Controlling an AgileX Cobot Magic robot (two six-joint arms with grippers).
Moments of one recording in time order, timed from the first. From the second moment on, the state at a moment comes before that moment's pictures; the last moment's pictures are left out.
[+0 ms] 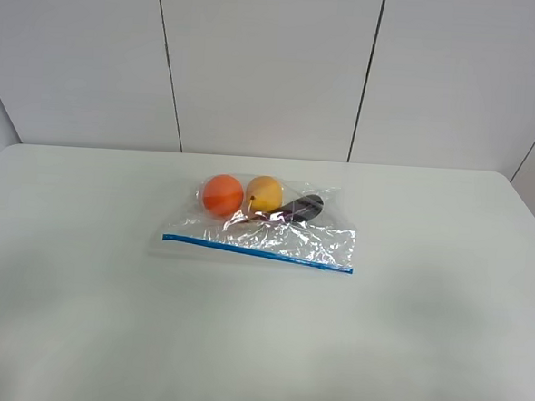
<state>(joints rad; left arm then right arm) 0.02 -0.01 -0.57 -0.18 1.17 0.15 -0.06 -0.01 -0.49 0.09 1.02 -0.06</state>
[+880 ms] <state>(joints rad) 0.02 -0.01 -0.57 -0.18 1.17 0.15 -0.06 -0.01 -0.49 0.09 1.02 -0.06</state>
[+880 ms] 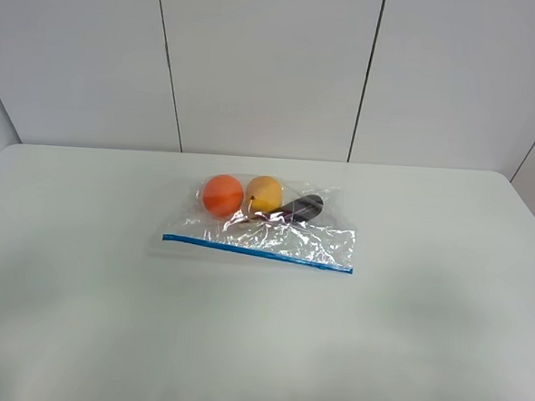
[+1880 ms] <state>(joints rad) 0.02 -0.01 -0.57 -0.18 1.17 0.15 -0.06 0.29 -0.58 0.18 0.89 0.08</state>
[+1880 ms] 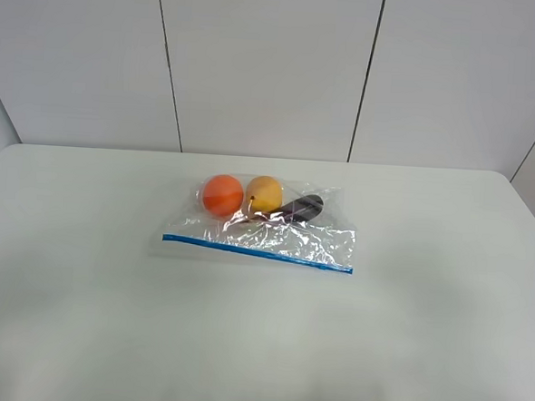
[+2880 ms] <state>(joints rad) 0.02 -0.01 -0.57 -0.18 1.17 0.15 -0.06 1.40 -0.72 0.75 0.61 -0.32</state>
